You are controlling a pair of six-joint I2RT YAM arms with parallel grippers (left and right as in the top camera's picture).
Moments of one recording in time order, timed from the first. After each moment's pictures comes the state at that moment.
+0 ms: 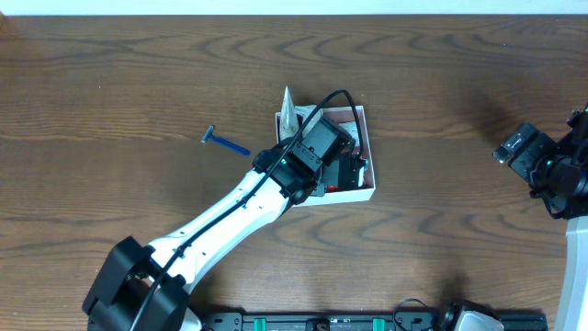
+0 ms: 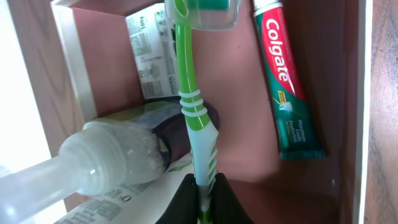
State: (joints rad) left arm -0.76 1.63 1.17 -0.60 -0.17 0.96; right arm -0.32 1.18 1.32 -1.17 -0.03 0.44
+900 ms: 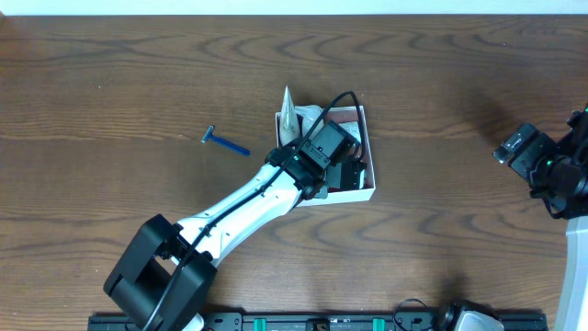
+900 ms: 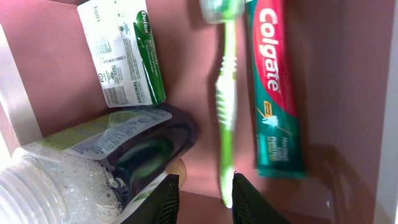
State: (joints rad) left arm -0.76 1.73 1.17 -0.57 -0.17 0.93; right arm -0.32 1.18 1.32 -1.17 -0.03 0.44
